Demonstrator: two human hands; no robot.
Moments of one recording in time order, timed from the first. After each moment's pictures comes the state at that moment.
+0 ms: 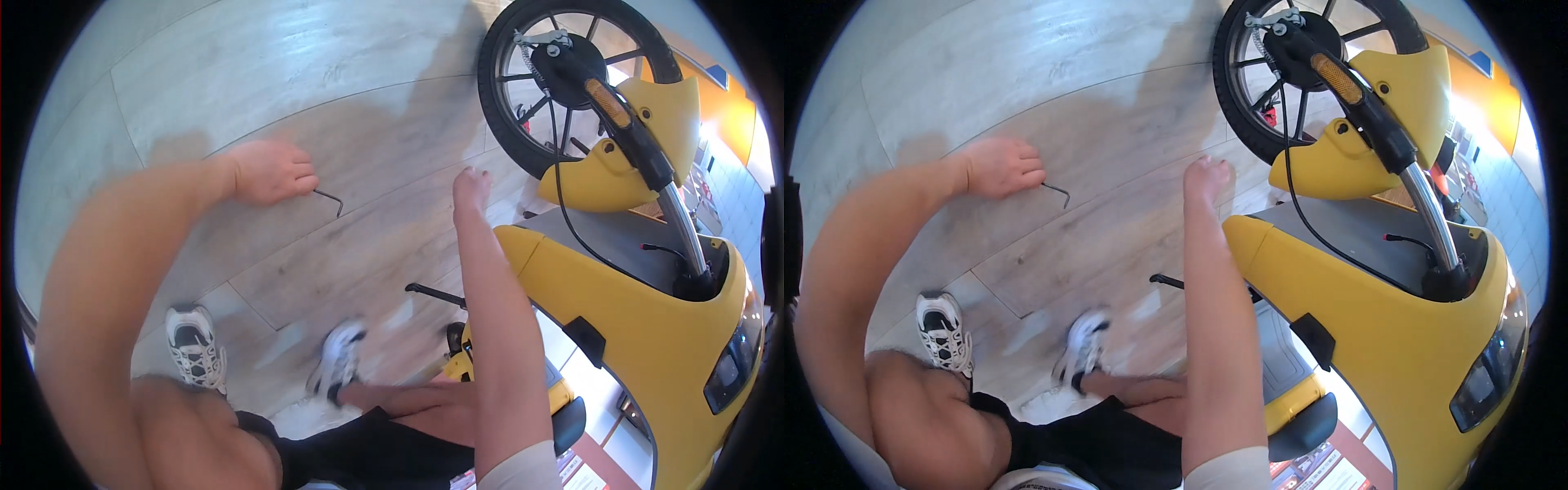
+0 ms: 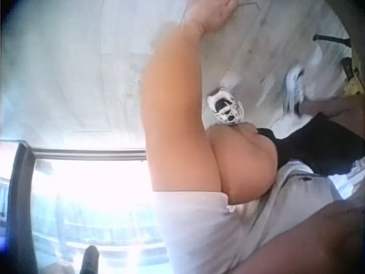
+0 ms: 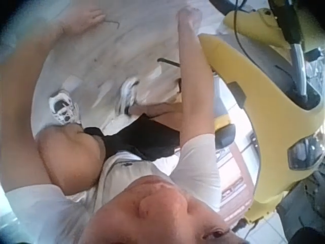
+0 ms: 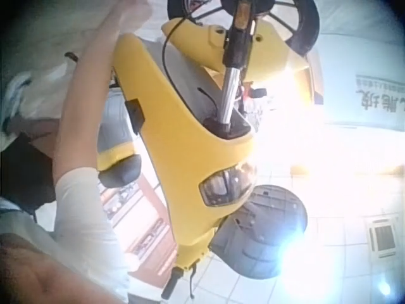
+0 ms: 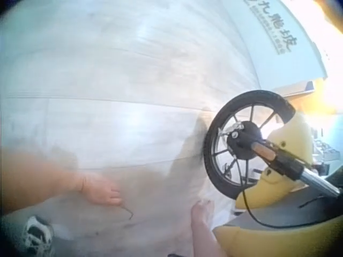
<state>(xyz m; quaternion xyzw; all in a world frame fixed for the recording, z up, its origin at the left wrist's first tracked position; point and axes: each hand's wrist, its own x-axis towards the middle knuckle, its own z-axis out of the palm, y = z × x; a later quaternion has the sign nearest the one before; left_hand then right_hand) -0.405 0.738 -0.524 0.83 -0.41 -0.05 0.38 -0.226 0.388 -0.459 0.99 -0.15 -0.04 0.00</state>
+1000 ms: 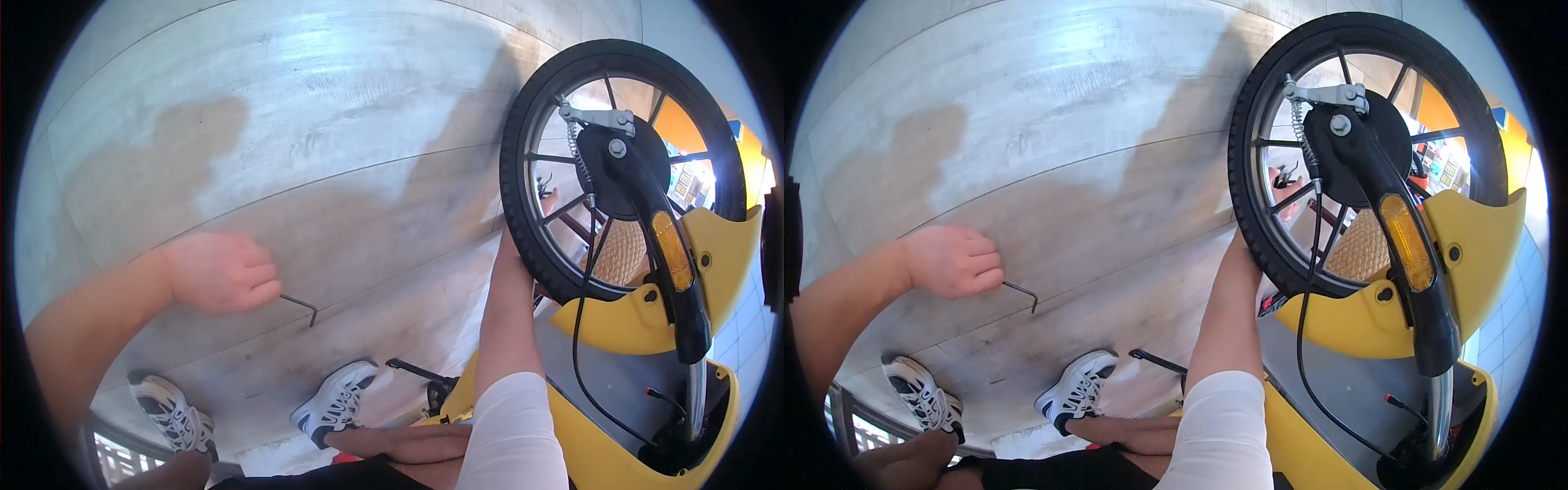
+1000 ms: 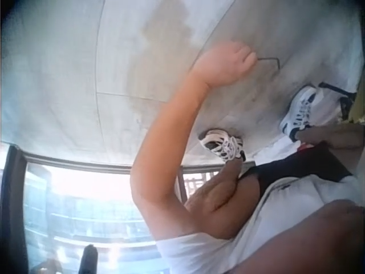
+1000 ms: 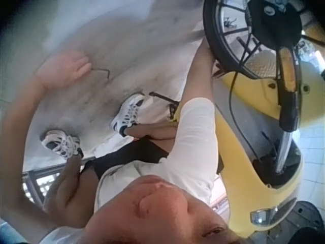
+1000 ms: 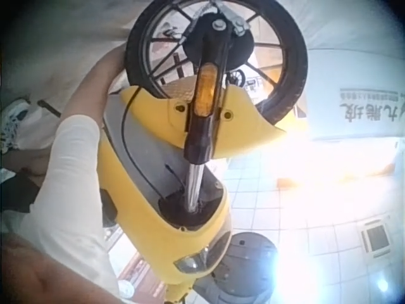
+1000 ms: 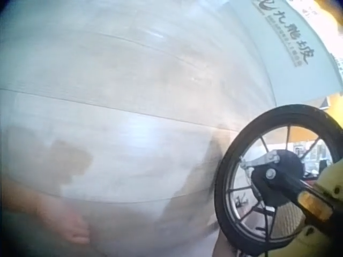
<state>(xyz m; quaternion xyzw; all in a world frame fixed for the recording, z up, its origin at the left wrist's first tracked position) -0.395 0.743 -0.525 0.82 -0.38 -0.03 0.42 0.021 0.312 -0.533 0.96 -0.15 -0.02 0.22</state>
